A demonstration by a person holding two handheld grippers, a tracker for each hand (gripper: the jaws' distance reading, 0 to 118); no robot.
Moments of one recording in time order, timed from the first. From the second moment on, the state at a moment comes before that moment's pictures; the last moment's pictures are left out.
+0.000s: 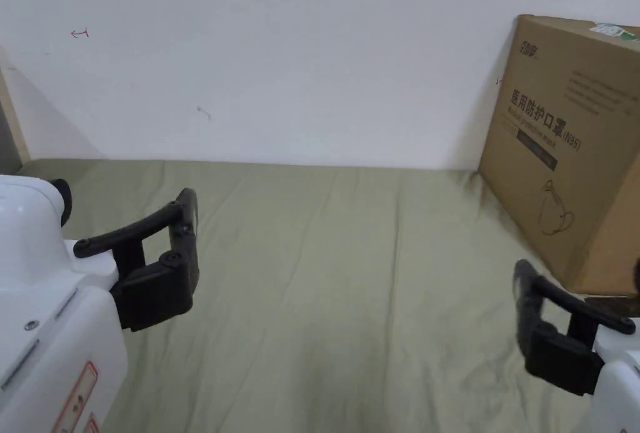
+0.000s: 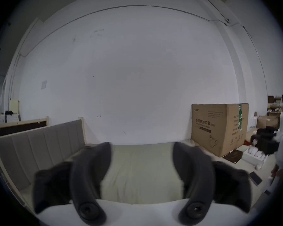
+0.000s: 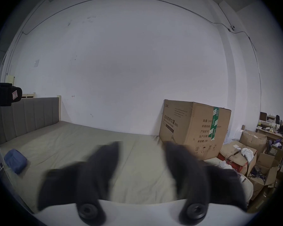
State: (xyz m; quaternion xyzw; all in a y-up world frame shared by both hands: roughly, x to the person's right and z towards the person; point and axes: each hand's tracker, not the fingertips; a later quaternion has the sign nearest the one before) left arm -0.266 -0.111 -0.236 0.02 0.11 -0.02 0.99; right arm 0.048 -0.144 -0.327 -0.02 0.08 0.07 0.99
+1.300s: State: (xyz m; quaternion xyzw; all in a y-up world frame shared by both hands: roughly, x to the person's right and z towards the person) left arm -0.261 -0.100 -0.248 -0.02 0.09 0.10 0.99; right arm 0.045 -0.146 -0.336 -0.05 0.10 0.08 0.99
